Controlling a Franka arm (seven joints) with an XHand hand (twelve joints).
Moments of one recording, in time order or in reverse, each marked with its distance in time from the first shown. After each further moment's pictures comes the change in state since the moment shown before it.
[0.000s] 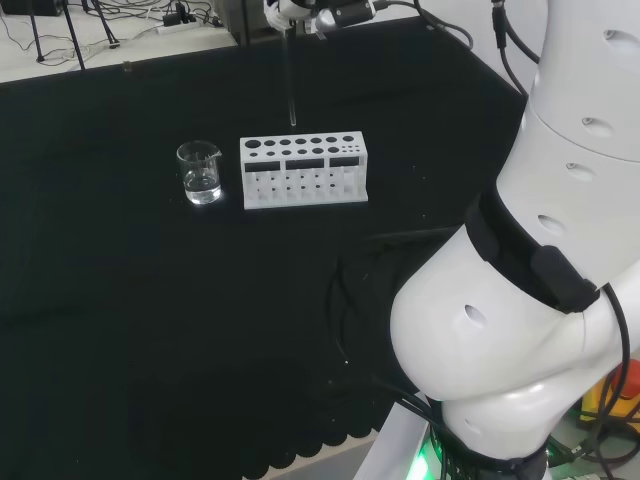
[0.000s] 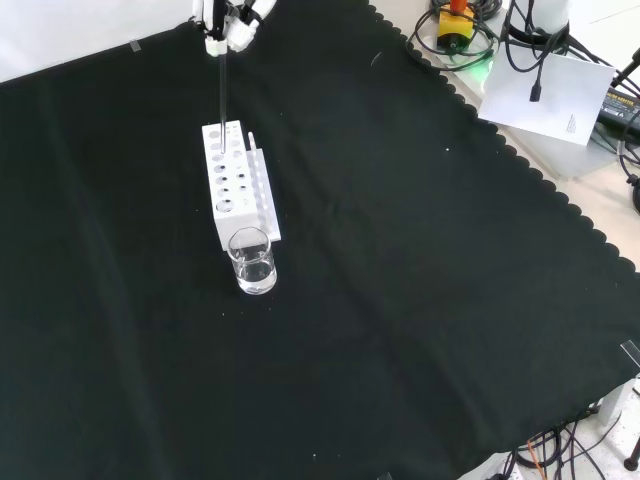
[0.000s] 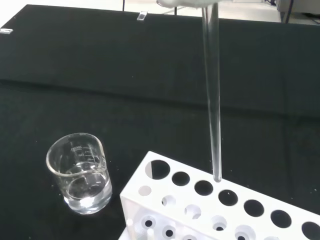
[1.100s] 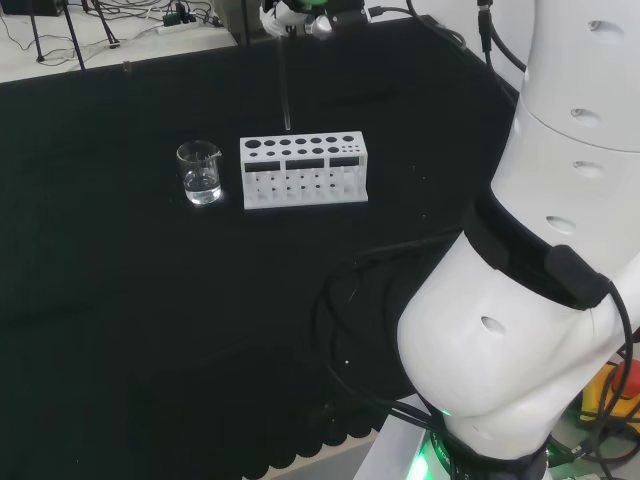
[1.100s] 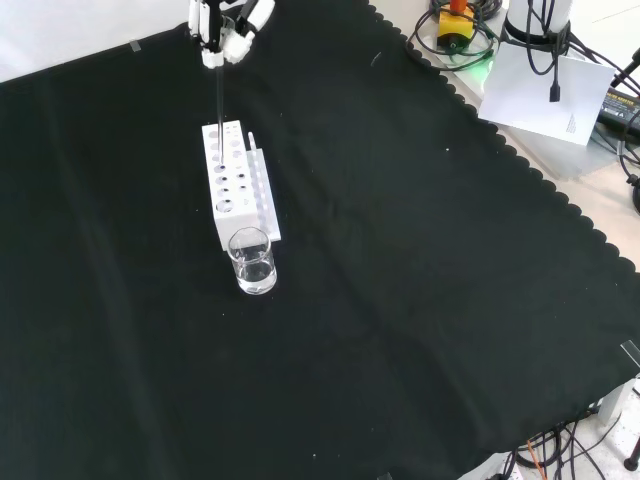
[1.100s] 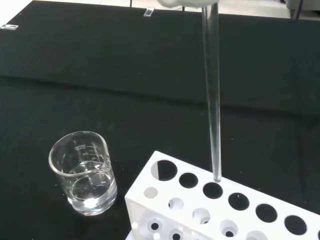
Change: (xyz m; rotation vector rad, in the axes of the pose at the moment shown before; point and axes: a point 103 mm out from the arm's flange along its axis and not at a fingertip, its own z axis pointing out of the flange) arm 0.003 0.014 0.012 0.002 0.010 -0.027
